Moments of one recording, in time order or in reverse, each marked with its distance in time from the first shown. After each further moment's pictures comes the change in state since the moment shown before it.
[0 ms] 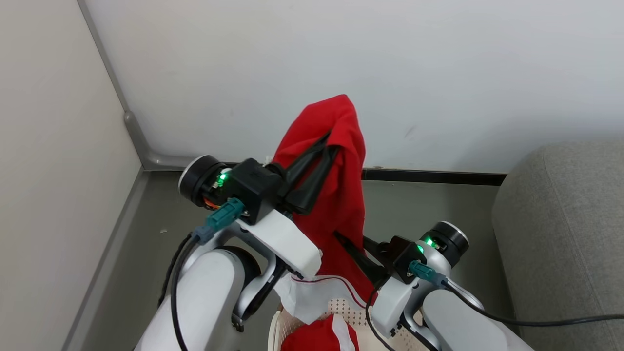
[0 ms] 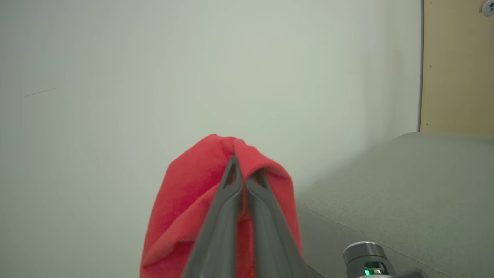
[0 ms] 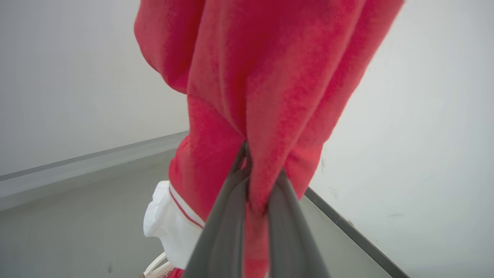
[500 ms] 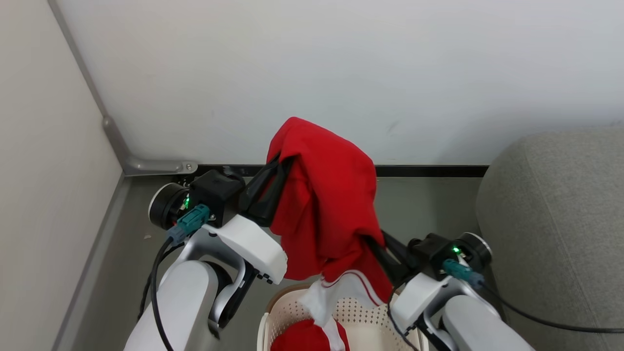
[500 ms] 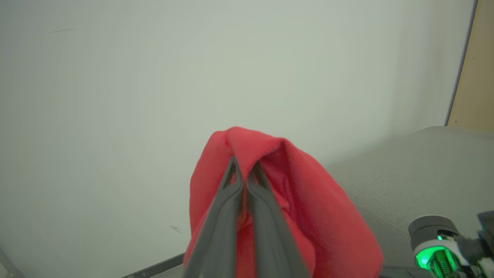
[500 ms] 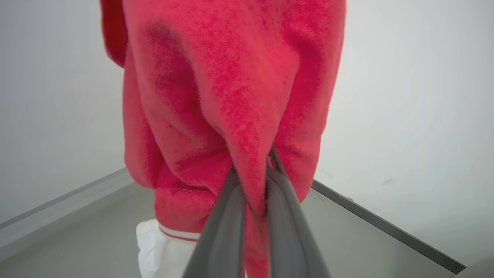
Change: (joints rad) left arm 0.053 0.031 0.076 0.119 -0.026 0.015 -0.030; right arm 0.079 -0.016 -0.101 -0.066 0.097 0.000 0.000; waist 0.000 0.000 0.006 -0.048
